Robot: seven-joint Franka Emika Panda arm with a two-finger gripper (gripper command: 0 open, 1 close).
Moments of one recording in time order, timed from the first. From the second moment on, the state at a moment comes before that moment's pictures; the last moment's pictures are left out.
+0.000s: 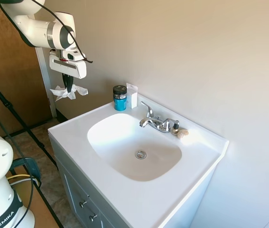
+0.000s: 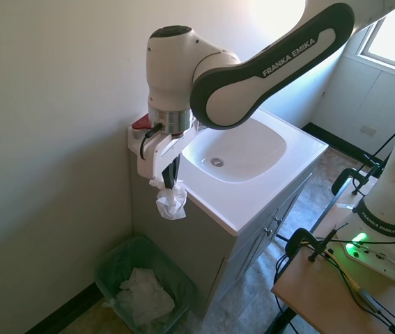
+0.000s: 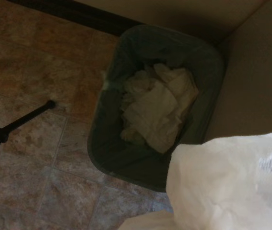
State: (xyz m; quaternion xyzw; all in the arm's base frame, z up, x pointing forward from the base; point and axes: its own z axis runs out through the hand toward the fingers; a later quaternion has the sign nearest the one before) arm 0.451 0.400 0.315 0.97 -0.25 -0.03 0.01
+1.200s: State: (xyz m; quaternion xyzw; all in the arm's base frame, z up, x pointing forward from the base) arm 0.464 0.426 0.262 0.97 -0.25 -0.03 0.03
